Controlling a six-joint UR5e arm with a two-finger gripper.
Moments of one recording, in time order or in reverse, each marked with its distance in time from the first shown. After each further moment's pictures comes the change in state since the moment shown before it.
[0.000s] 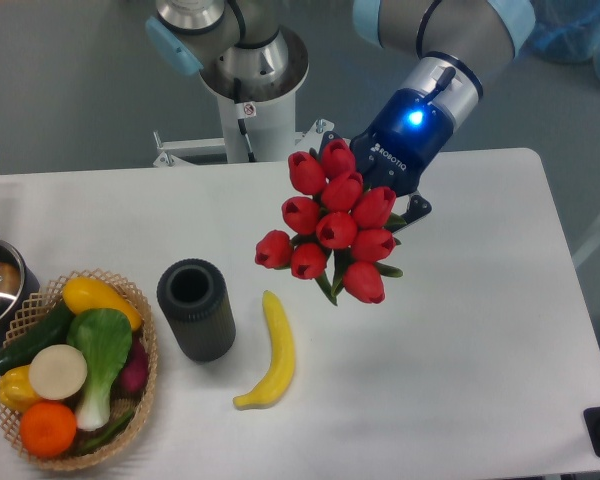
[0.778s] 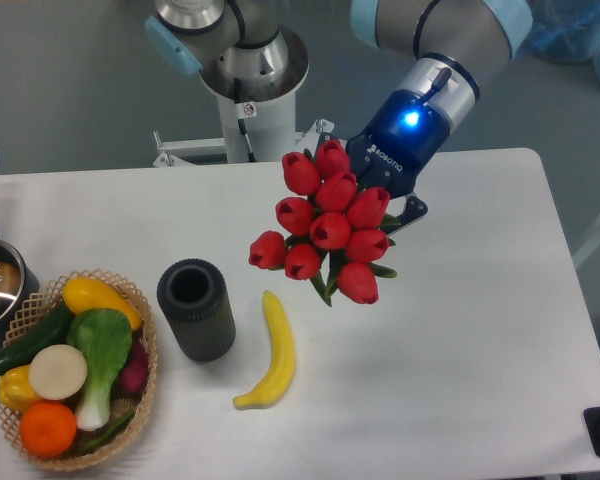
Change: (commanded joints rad) arm -0.035 -0.006 0.000 0.015 0.002 0.005
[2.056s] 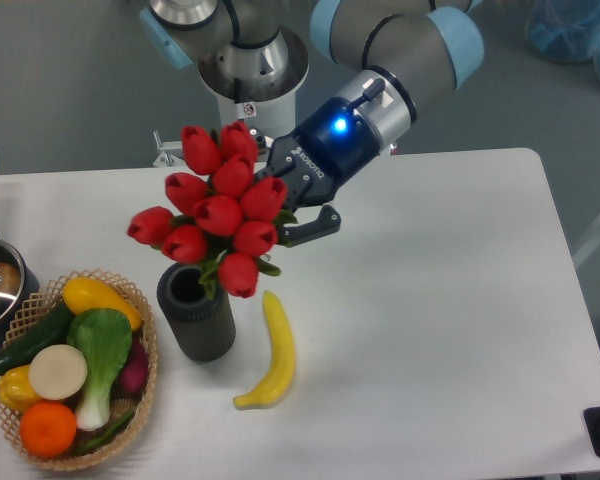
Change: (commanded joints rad) arm -0.124 -0.003 -0.006 0.006 -0.173 0.008
